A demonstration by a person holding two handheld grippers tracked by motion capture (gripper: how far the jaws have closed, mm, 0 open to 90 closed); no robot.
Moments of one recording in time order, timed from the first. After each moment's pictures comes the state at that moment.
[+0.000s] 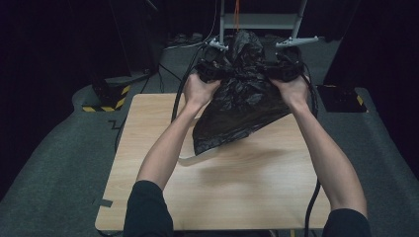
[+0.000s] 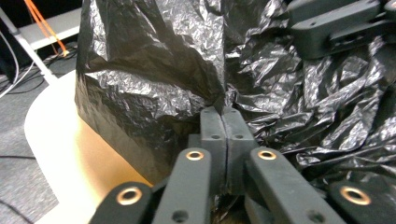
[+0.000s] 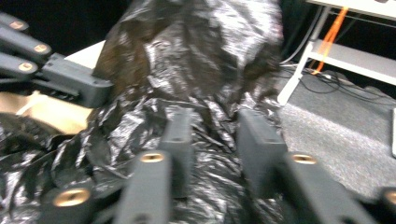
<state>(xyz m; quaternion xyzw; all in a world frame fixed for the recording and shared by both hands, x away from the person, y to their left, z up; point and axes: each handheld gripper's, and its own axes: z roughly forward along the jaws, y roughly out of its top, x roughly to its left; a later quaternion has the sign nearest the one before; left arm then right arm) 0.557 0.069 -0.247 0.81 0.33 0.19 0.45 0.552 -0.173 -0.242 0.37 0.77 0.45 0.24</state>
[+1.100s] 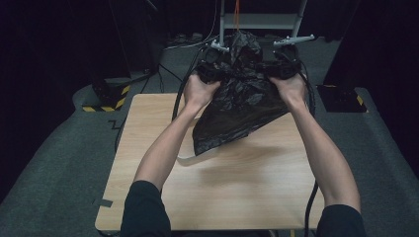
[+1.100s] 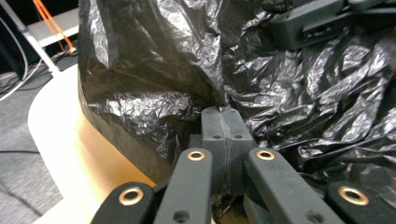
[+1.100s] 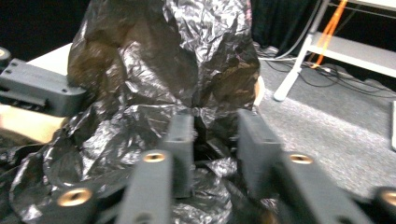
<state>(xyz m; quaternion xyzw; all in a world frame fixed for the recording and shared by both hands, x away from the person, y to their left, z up) 0.552 0.069 -0.248 0.81 0.34 0.20 0.43 0.567 -0.172 -0.248 0.39 0.77 0.44 0.24</state>
